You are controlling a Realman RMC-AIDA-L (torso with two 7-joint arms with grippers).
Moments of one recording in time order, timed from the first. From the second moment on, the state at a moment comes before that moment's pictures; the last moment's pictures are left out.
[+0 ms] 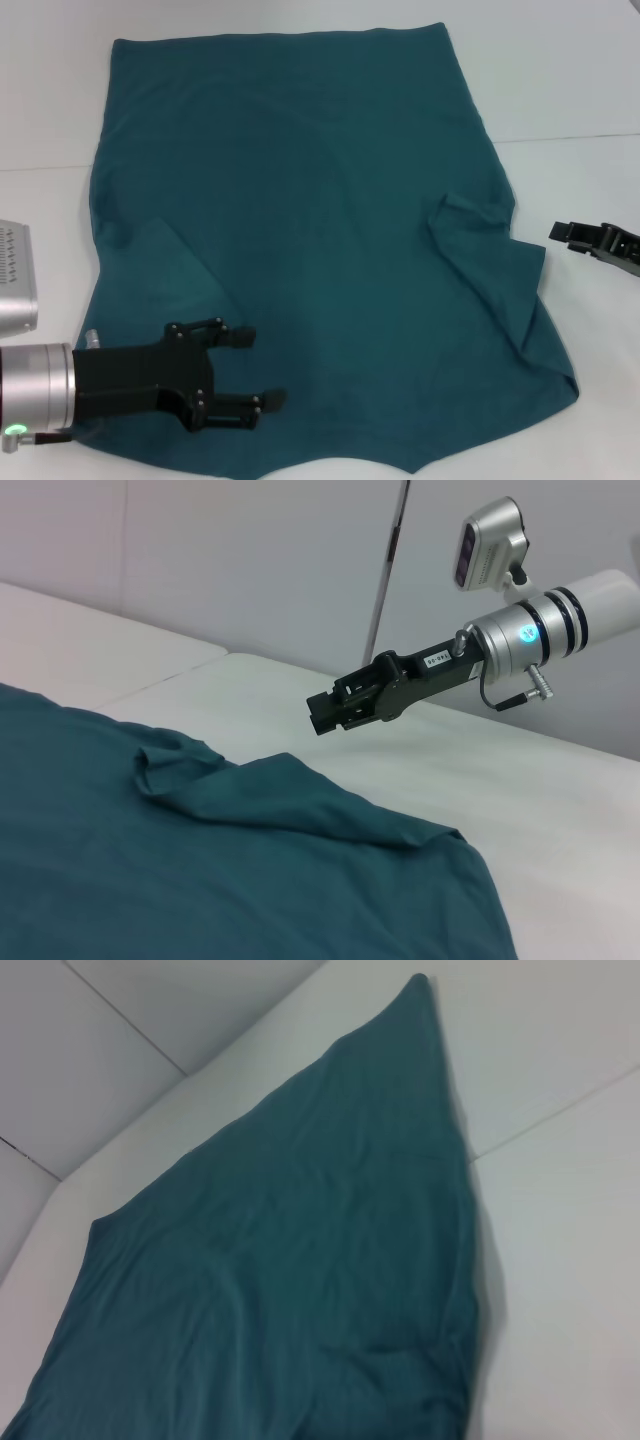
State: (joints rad) left arm -0.50 -2.16 0.76 0.75 2.09 1.55 -1.33; right arm 0.50 1.97 -0.55 -0.50 -1.98 -1.05 2.07
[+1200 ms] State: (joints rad) left arm -0.50 -2.16 0.76 0.75 2.09 1.56 -1.32; right arm 0.61 1.98 -0.65 -0.46 -2.09 -0.90 2.32
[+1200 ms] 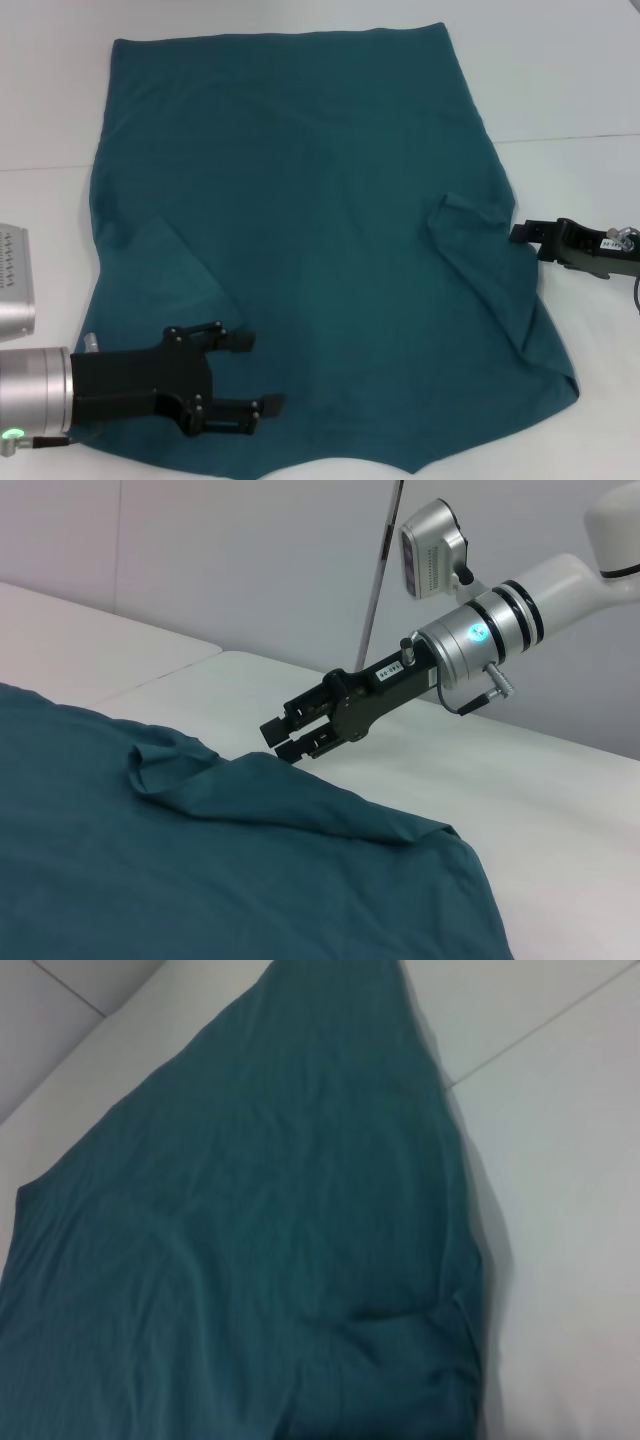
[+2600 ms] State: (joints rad) left arm -0.51 -2.16 0.76 0.76 2.09 1.57 -1.33; right arm 0.59 2.01 -0.65 -0.46 -2.08 -0.91 2.29
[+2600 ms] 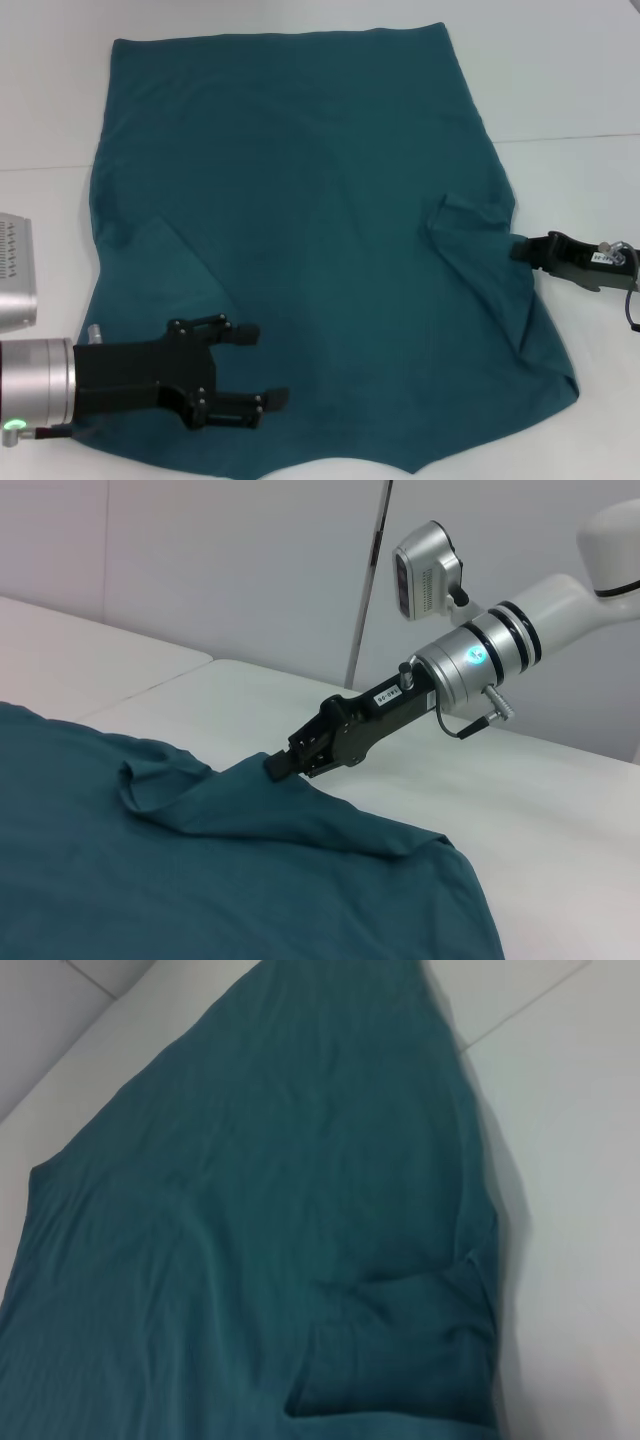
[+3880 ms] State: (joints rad) left arm -0.52 -2.16 0.76 0.76 2.09 1.57 -1.33; right arm 0.62 2.08 -0.64 -0.48 -2.04 -1.01 2.15
